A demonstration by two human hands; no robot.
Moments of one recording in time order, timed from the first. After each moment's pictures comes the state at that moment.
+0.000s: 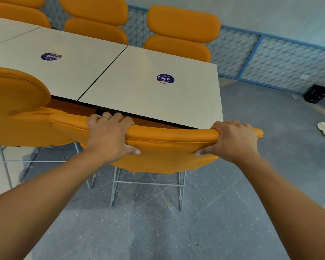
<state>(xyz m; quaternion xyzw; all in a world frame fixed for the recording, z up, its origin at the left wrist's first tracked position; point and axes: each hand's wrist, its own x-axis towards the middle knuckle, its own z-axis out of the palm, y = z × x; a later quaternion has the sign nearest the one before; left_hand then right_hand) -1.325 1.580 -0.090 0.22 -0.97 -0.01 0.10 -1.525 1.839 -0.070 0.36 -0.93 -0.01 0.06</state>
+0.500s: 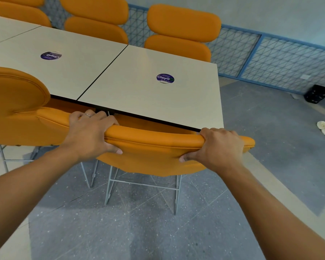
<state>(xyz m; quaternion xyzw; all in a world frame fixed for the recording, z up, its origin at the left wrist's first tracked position) -1.301 1.541 -0.088 0.19 -0.98 -0.03 0.07 -1.482 1.819 -0.073 0.35 -0.94 0.01 0.07</state>
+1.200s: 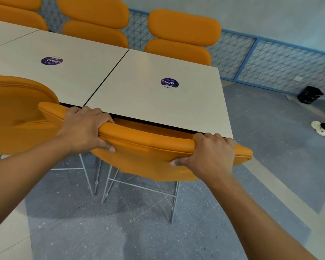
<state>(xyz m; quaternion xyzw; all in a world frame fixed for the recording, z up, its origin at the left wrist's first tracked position) -1.292 1.445 -0.082 0.16 -0.99 -0.04 0.04 -1.424 1.743 -0.075 0.28 -0.96 0.00 0.07</state>
